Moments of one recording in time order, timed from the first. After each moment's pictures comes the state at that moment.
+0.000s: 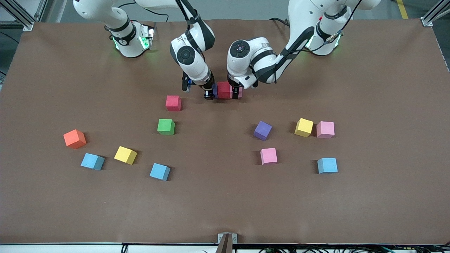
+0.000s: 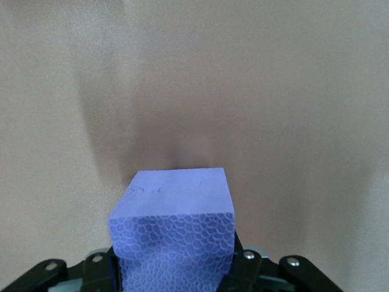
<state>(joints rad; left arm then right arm) -0.42 0.51 -0.59 -2.13 0.28 2.52 -2.70 1.03 0.37 -0.08 -2.28 0.57 2.69 2.07</state>
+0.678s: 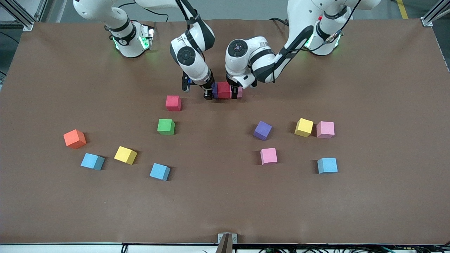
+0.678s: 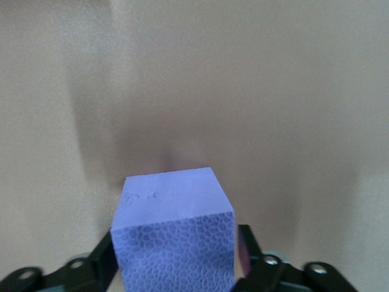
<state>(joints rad) -0.42 0.51 -0.59 -2.11 0.28 2.49 -2.70 1.03 0.36 -0.08 -2.27 0.55 2.65 2.07</state>
